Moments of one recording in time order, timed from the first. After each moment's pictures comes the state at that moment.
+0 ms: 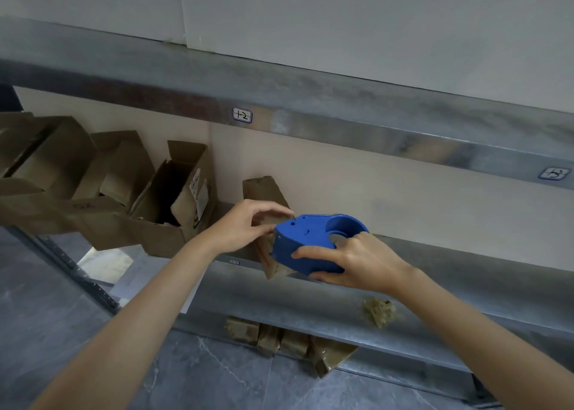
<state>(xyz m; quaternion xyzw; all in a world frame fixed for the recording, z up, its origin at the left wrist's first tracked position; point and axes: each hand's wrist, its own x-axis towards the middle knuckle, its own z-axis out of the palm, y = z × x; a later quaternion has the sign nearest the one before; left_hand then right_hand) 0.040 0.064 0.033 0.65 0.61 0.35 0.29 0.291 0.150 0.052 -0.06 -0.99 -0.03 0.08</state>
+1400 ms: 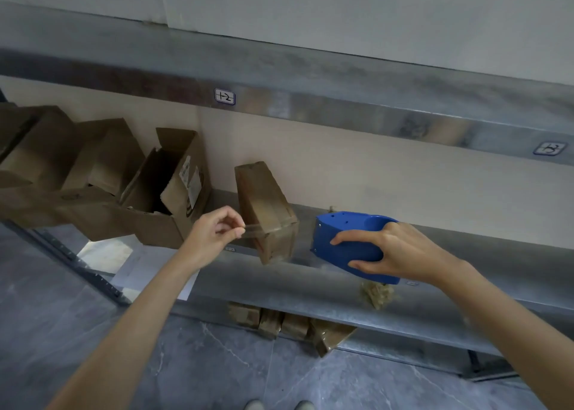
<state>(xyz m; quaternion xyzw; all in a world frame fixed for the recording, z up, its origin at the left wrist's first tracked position) 0.029 0.022 -0.023 0.51 0.67 0.46 0.30 0.352 0.167 0.063 -0.21 -0.98 0.03 -0.01</state>
